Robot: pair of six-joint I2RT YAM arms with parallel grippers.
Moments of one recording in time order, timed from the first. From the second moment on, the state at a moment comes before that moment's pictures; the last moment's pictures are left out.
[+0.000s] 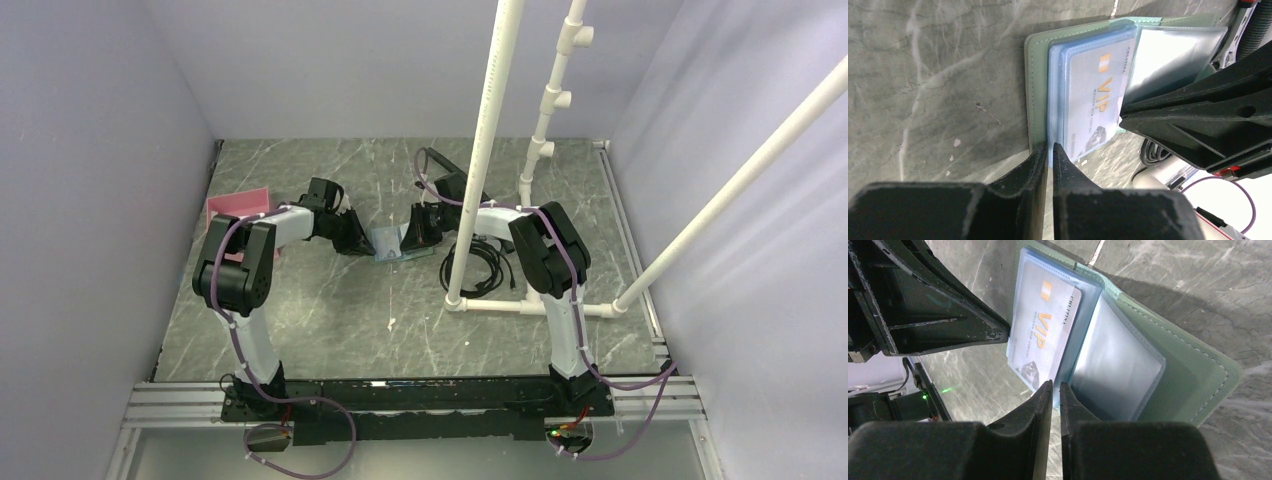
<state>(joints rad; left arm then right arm) -0.24 1.89 1.12 -0.28 0.48 -0.59 0.51 2.16 1.39 -0.07 -0.66 0.46</state>
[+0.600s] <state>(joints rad) -0.24 1.85 1.11 -0.17 0.56 -0.68 0.52 2.17 1.41 -0.11 -0.58 0.44</state>
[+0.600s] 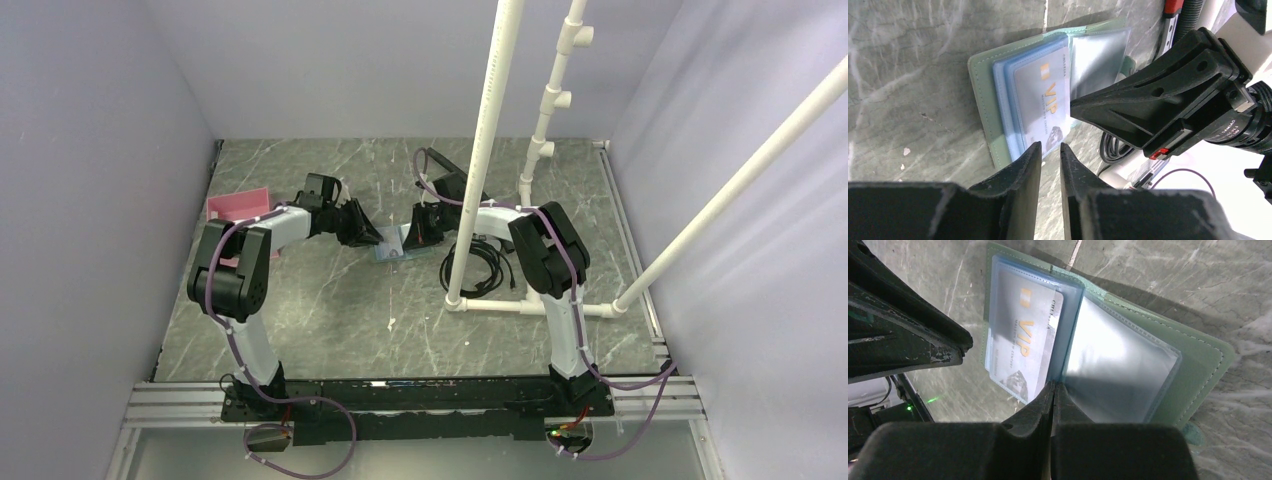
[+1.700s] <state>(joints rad) -0.22 1.81 1.00 -0.04 0.58 -0.73 0.52 2.17 1.44 -0.13 -0.59 0.44</state>
